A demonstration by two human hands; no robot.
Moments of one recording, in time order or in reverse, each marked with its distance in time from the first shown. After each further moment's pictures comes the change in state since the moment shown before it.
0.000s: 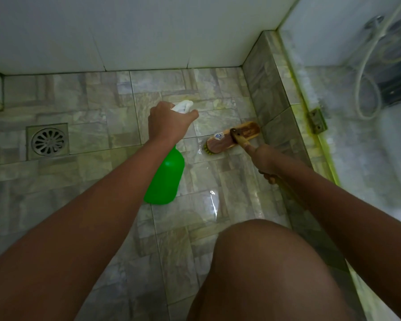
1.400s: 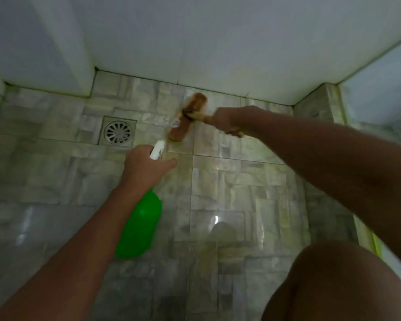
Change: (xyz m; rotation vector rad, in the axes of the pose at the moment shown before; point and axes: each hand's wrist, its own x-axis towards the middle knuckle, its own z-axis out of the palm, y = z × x) left_hand -0.043 -0.136 -0.140 0.012 0.127 -0.035; right_hand 0.007 -0.272 0.027 -0.600 -0.133 -0.535
